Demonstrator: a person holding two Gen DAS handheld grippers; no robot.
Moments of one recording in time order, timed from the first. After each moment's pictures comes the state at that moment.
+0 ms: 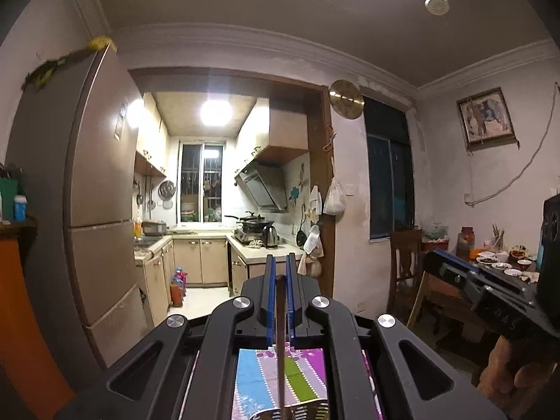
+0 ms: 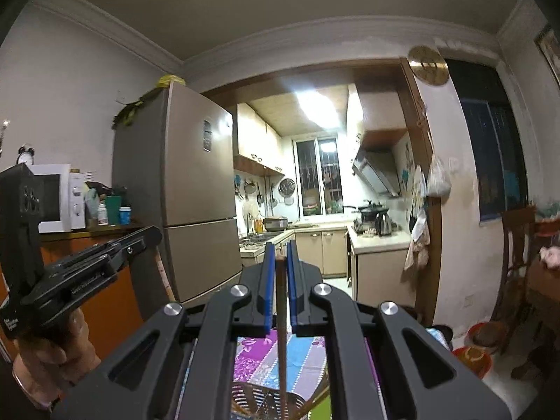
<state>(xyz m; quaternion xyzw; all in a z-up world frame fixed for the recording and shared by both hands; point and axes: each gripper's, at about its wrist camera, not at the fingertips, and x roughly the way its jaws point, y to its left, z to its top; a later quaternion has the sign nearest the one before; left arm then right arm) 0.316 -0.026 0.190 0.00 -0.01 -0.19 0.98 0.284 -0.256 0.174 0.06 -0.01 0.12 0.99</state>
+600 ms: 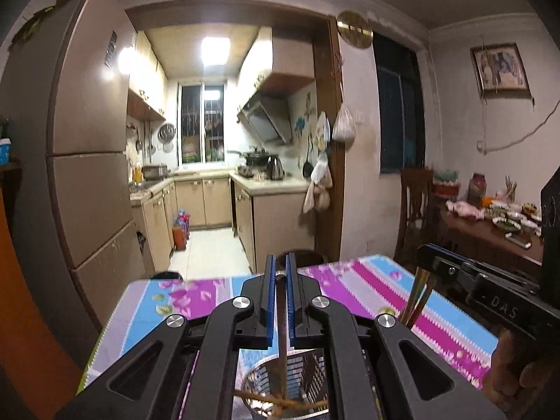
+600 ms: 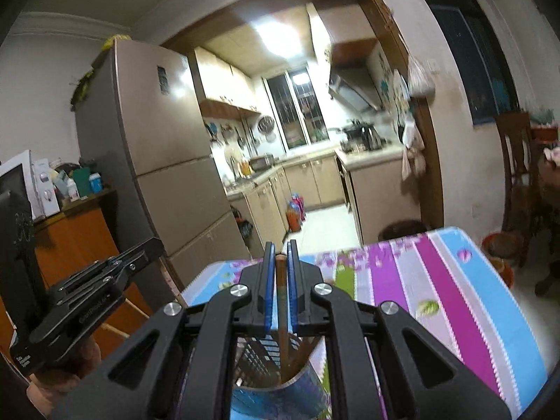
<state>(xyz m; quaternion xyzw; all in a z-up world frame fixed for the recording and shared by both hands) 0.404 -0.037 0.065 0.04 0.12 -0.18 0.98 0.355 -0.255 0.051 0.14 0.13 0.10 0.98</state>
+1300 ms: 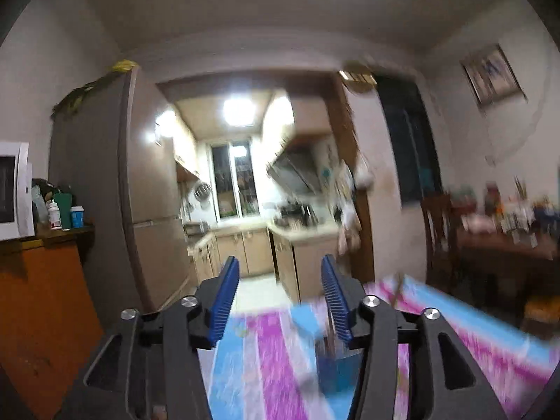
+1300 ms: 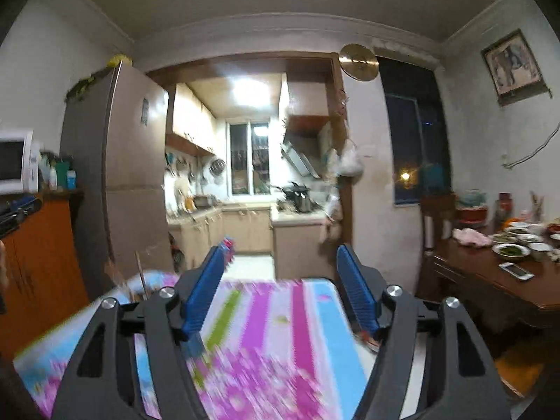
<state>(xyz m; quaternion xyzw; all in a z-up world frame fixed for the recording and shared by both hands) 0.181 0.047 0.117 0.10 0.01 -0.12 0.99 0.105 -0.367 0.090 0.03 0.04 -0.03 1.00</state>
